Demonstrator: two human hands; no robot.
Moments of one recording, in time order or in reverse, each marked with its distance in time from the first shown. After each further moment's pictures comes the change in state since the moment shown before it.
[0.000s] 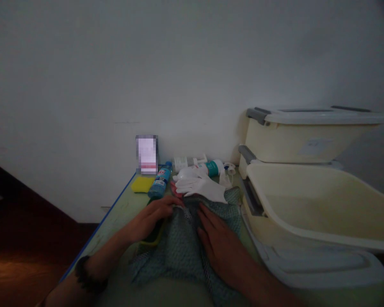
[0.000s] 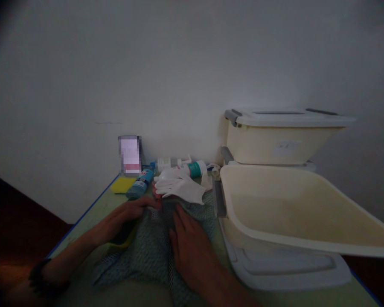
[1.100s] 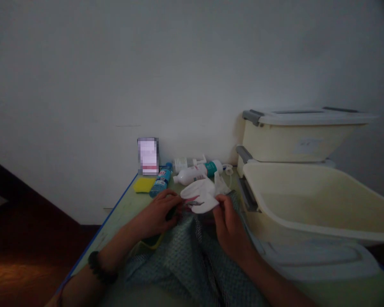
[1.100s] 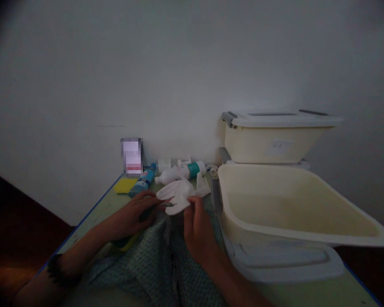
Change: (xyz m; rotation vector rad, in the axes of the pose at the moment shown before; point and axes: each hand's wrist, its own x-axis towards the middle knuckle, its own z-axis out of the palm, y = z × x) left_hand 0.007 -0.008 0.009 0.645 -0.010 0.158; right_hand 0.013 0.005 -0.011 0.548 0.386 0.240
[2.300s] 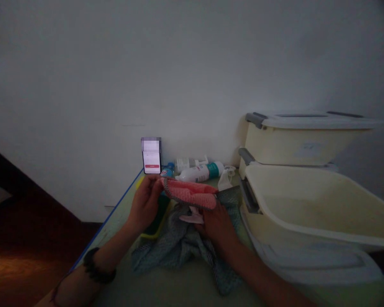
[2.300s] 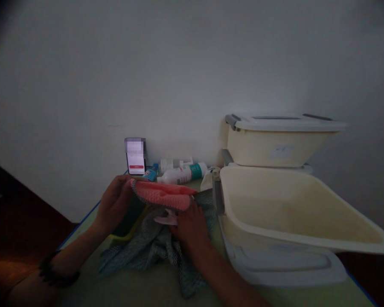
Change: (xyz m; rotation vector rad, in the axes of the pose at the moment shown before) left_hand 0.005 0.017 -0.021 -0.682 0.834 -0.194; right_hand 0.017 0.015 0.026 -0.708 -0.211 -0.251
